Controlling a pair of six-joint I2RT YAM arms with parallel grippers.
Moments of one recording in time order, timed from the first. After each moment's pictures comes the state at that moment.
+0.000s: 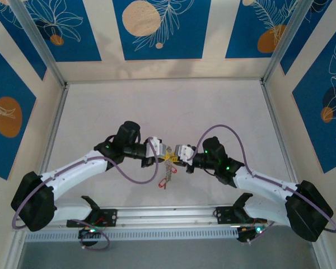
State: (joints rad) left arm -0.70 1.24 0.79 -0.15 0.72 0.63; right arm 0.74 1.06 0.43 0.25 -0.47 -0.46
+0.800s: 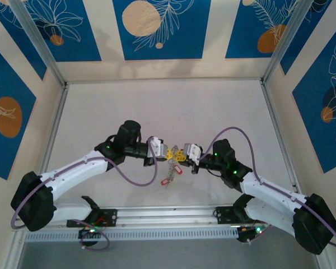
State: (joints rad) left arm -0.72 1.25 0.80 -0.09 0.74 0.66; right arm 0.67 0.92 0.36 0.30 -0.56 -0.36
